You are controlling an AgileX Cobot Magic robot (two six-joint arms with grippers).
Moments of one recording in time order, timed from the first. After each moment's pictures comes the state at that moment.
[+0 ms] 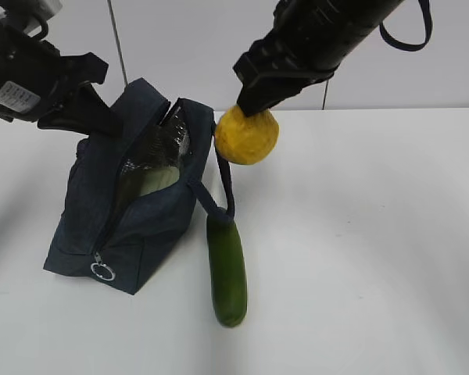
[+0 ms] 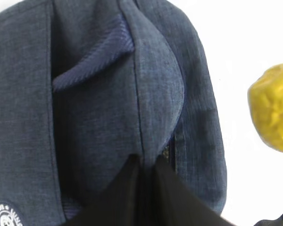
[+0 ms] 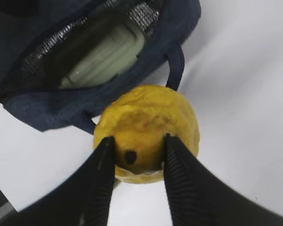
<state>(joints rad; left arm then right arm) -0.18 1.61 -1.25 -0.66 0.89 0.37 0.46 1.70 -1.59 0.29 0.95 -0.37</state>
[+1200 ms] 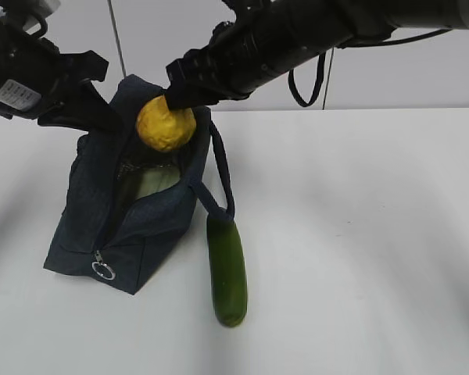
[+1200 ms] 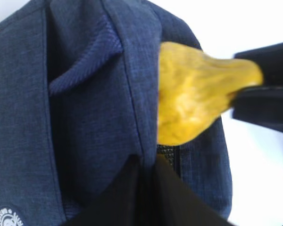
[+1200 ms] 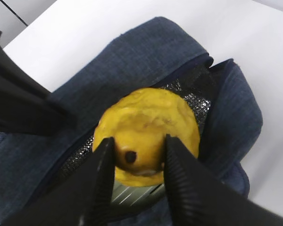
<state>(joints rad) -0.18 1.61 -1.25 -0.66 0.87 0.37 0.46 1.92 -1.60 0.81 0.63 -0.71</state>
